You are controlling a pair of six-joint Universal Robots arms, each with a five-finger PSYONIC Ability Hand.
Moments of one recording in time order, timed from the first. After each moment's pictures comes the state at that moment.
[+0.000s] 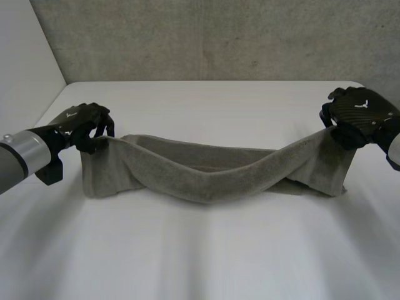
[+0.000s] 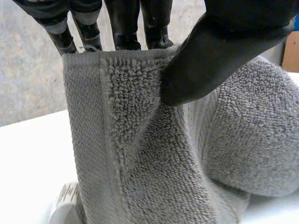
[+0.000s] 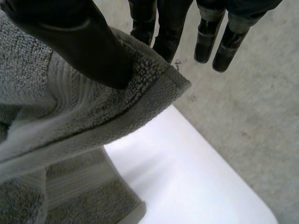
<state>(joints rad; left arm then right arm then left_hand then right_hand) 4.70 -1.91 -1.52 3.13 -0.95 3.21 1.54 -1.36 1.56 0.03 0.98 2.58 1.27 1.35 0.22 0.23 1.16 1.32 1.34 0.22 0.25 1.17</state>
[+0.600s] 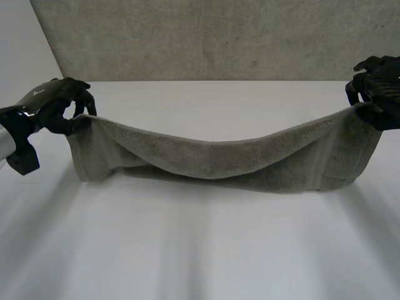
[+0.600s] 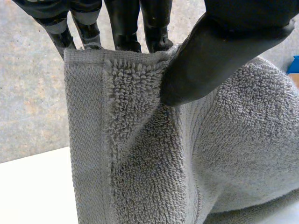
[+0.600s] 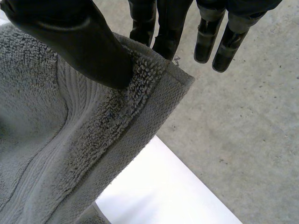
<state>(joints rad) 4.80 -1.70 -1.60 3.13 -0.85 3.06 1.39 -1.56 1.58 0.09 0.78 2.71 1.27 1.35 0.22 0.23 1.16 1.32 1.34 0.22 0.25 1.17</state>
